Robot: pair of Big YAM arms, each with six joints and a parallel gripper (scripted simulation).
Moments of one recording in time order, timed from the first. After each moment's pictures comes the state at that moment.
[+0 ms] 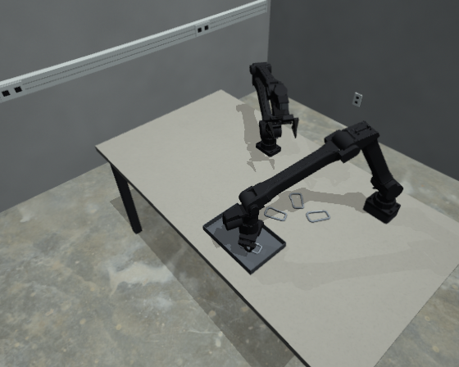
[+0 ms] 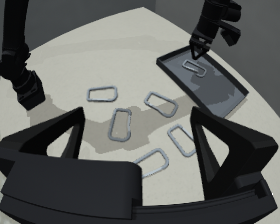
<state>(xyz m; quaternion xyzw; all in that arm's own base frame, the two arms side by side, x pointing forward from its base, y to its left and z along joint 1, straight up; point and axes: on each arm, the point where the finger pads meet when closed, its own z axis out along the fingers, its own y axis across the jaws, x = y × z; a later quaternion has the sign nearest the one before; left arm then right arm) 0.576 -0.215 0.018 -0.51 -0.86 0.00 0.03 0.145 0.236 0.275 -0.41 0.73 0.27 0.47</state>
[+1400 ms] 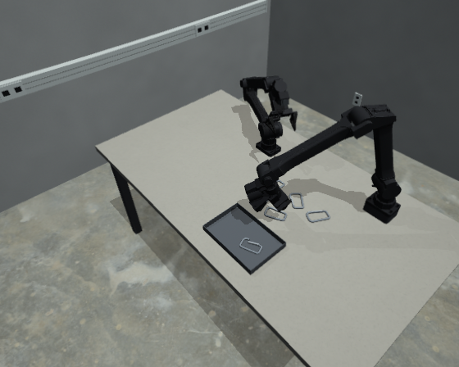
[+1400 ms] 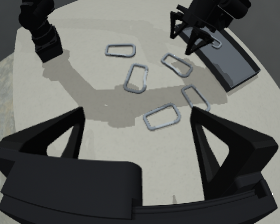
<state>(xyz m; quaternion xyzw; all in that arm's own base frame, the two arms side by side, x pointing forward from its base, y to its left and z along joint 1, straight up) 0.354 -0.284 0.043 -0.07 -0.97 0.06 0.22 0.081 0.176 0.247 -0.47 0.74 0.26 0.41</state>
